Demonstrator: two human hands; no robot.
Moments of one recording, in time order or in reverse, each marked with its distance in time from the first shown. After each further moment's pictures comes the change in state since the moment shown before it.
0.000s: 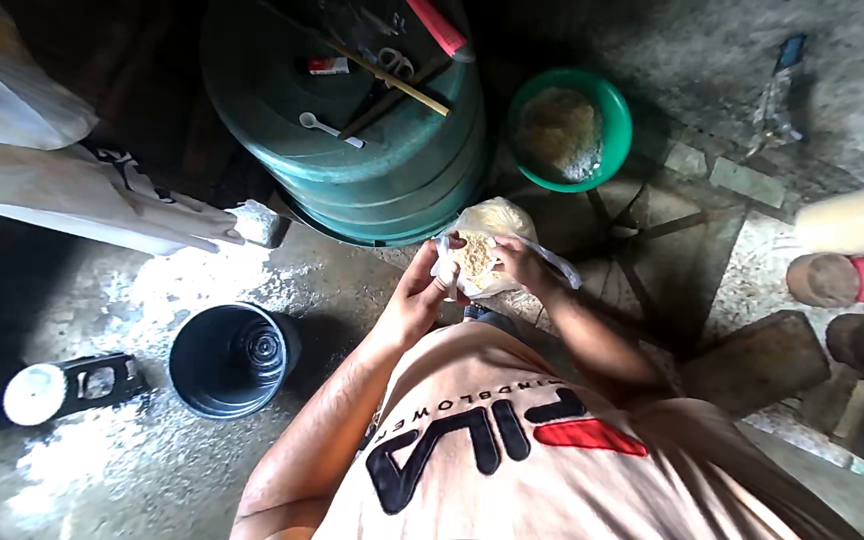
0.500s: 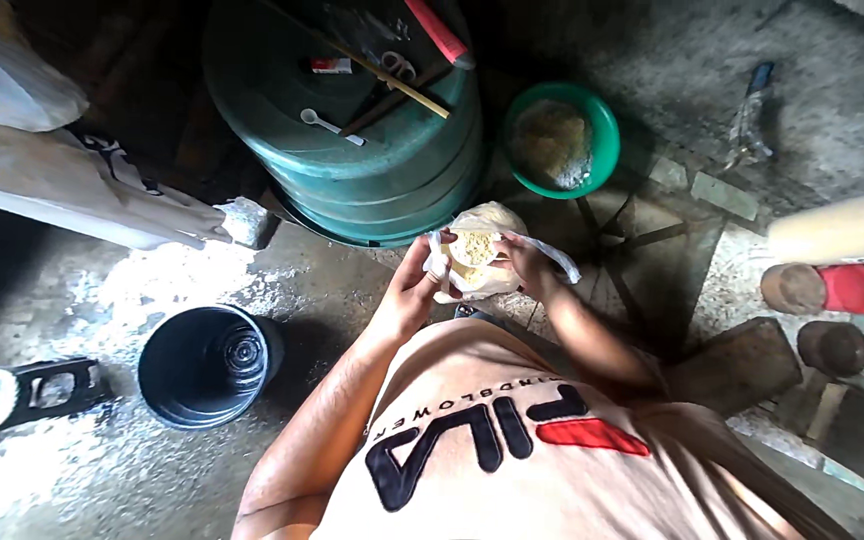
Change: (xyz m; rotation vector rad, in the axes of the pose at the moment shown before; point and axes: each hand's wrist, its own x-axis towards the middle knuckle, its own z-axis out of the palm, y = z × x) left_hand -0.002 -0.007 -0.003 0.014 0.040 0.048; right_hand -0.003 -0.006 -0.010 0.144 0.051 -0.036
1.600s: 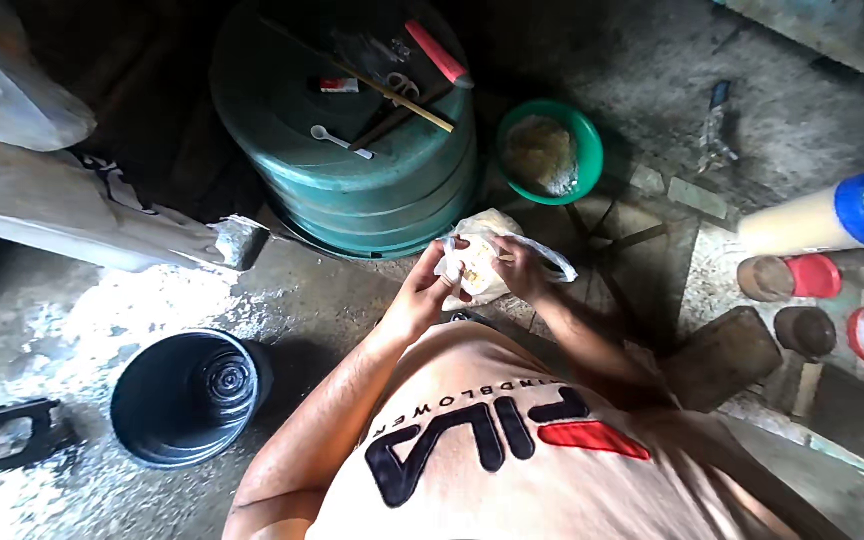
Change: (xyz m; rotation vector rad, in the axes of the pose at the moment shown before) left_hand 0.002 0.003 -0.017 -0.007 -0.098 -0.037; right_hand -0.020 0.007 0.012 -0.652 0.138 -0.433
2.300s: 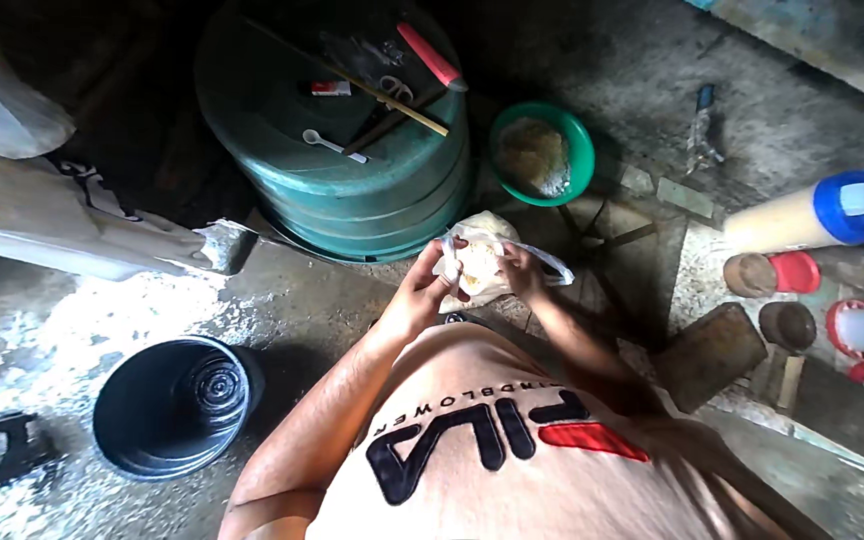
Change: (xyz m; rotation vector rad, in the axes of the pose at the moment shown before) left_hand 0.008 0.001 -0.003 -0.023 -0.022 -0.002; right_hand -0.007 -0.003 -0.001 0.259 0.071 0.379
